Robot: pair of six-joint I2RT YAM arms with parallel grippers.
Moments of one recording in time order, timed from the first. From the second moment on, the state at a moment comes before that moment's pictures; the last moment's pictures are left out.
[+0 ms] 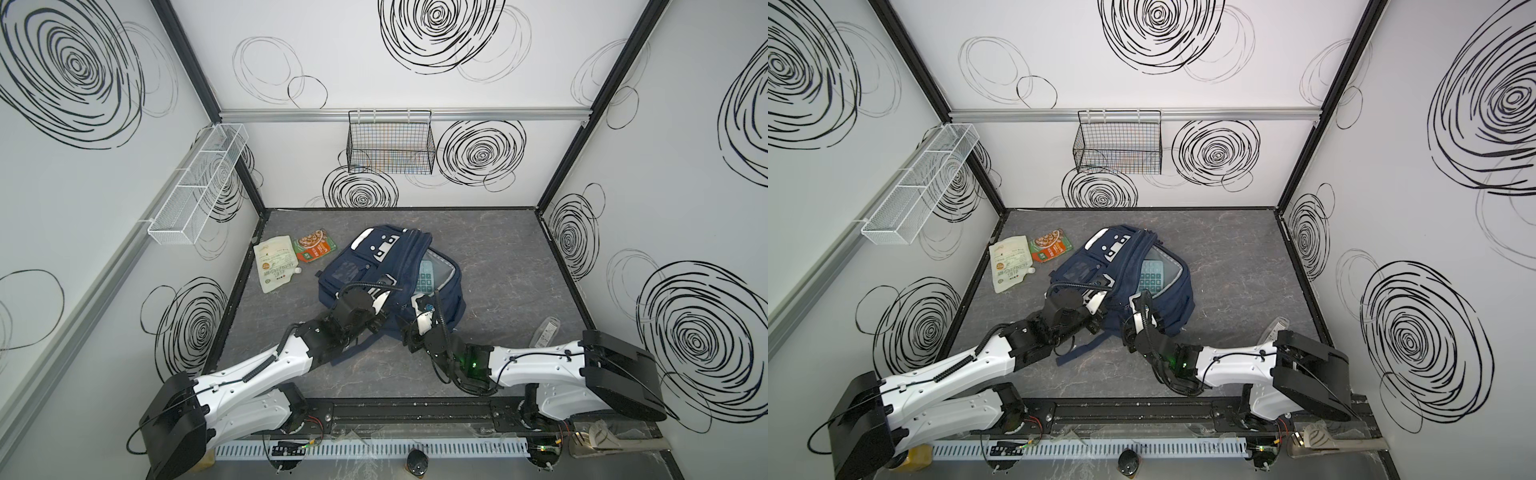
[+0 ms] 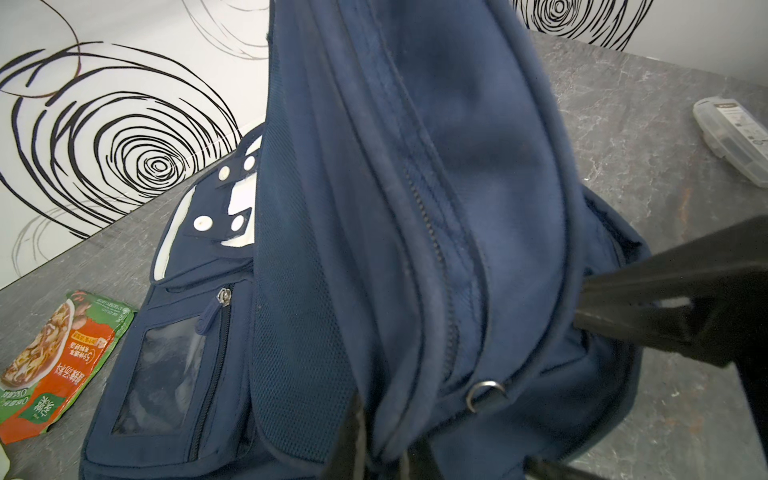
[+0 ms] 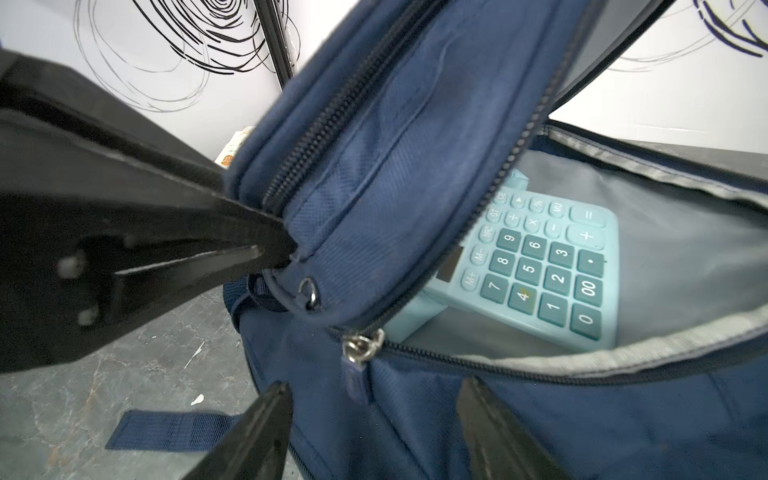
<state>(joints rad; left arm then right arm) -0.81 1.05 0.61 -0.07 -0.21 0.03 1.21 1.40 0.51 0.51 0.63 0.39</state>
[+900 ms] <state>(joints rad) -0.80 1.04 0.61 -0.06 -0.21 0.04 1.11 1.39 0.50 0.55 0.40 0.45</state>
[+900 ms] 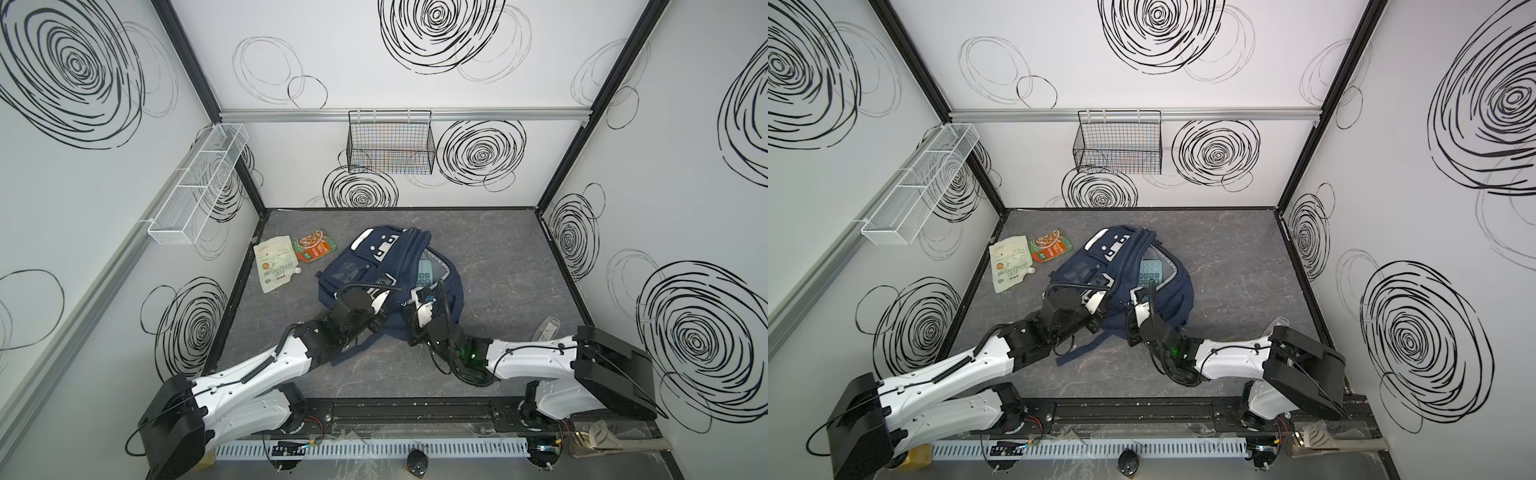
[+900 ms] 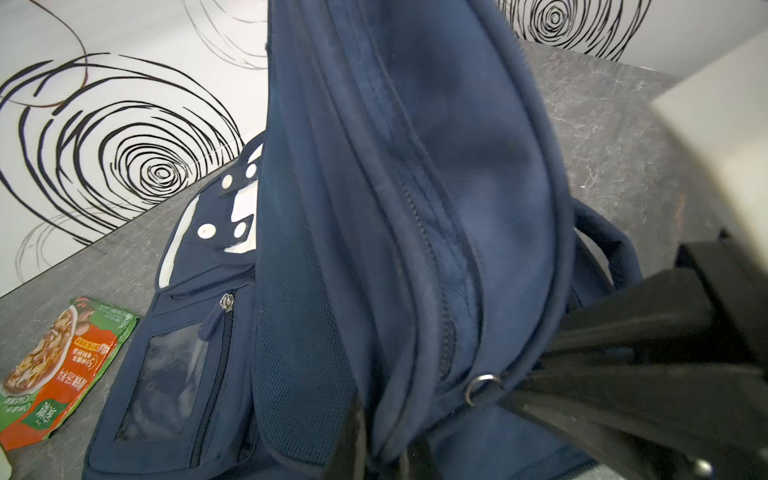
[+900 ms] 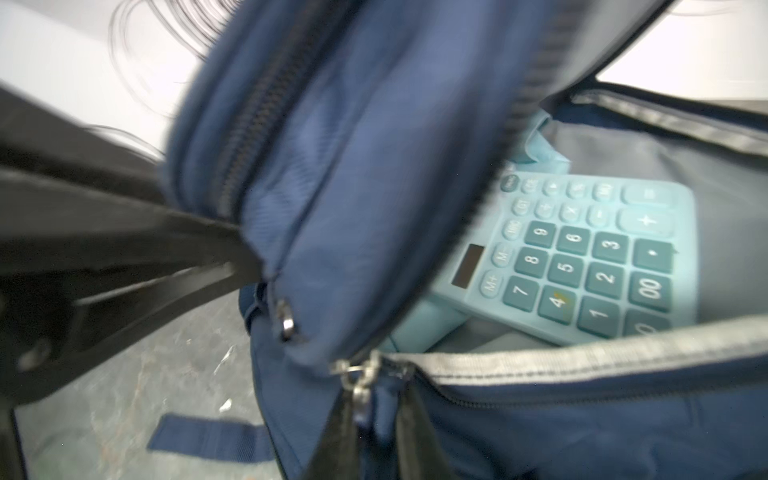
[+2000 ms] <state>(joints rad) -0.85 0.94 0.56 -0.18 0.02 0.51 1.06 1.22 0.53 0.27 -0.01 0.43</state>
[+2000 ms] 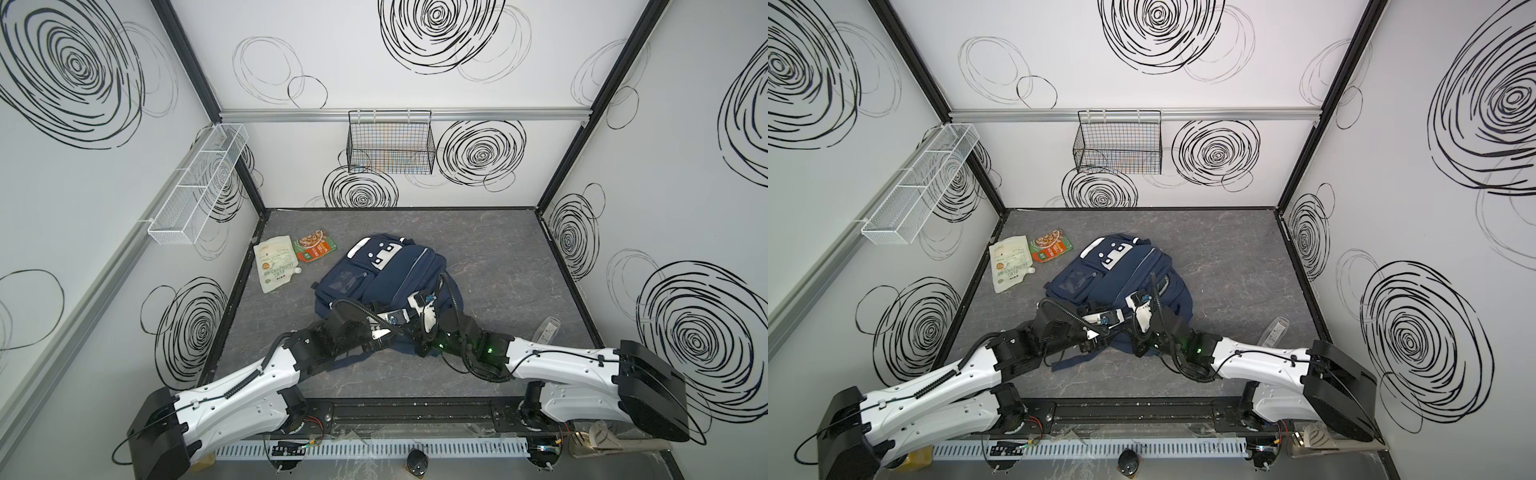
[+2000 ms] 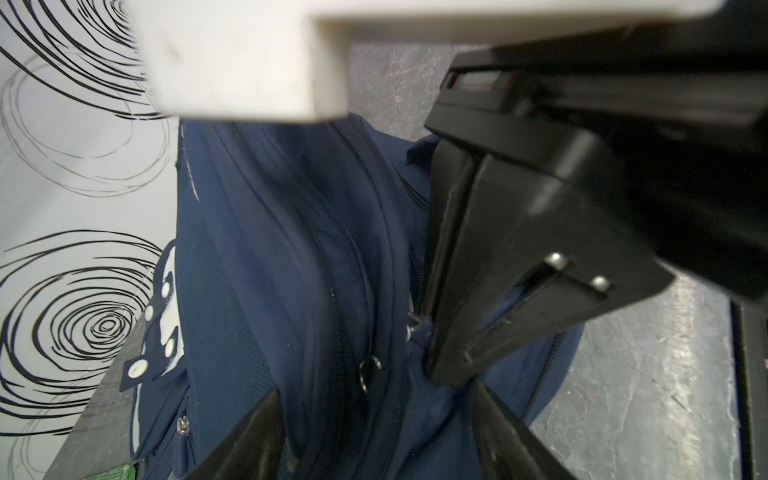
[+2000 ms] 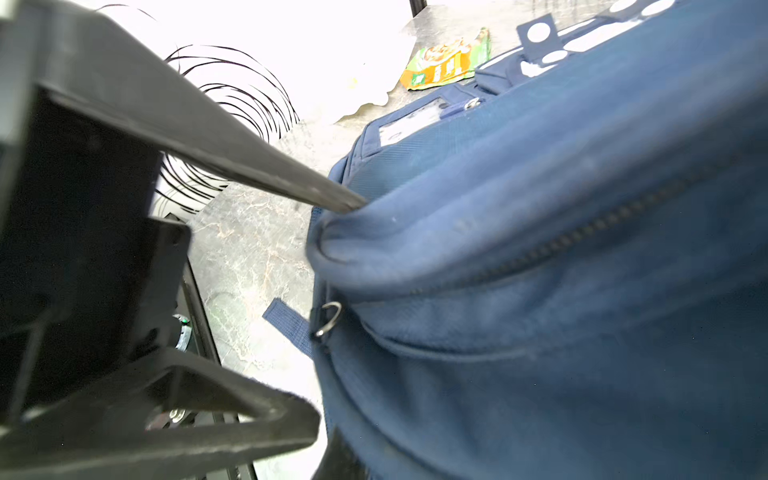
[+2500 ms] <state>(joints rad) -0.83 0.97 0.56 -0.19 -0.01 0.53 1.06 1.14 0.50 0.26 0.00 0.40</state>
